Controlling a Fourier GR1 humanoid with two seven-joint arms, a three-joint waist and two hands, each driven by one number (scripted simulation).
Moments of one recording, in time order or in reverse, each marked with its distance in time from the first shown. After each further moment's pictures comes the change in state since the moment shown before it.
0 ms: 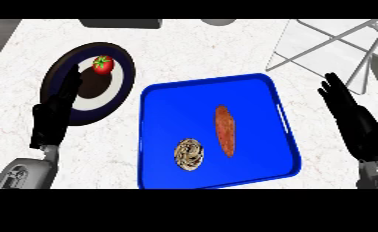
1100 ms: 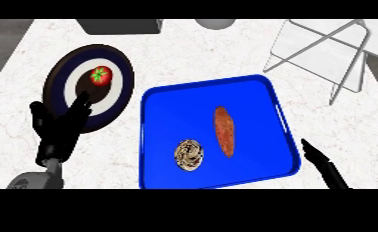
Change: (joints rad) left arm 0.085 -0.081 0.074 0.080 0.212 -0.121 0.188; right arm 0.500 0.059 0.337 -0.570 0.598 -0.442 0.199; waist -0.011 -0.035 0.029
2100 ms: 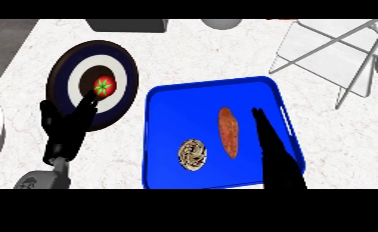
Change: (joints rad) left arm -0.008 -0.029 -0.015 -0.010 -0.035 0.000 0.012; right arm -0.482 0.284 0.259 -0.042 0.591 0.337 0.942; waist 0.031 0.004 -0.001
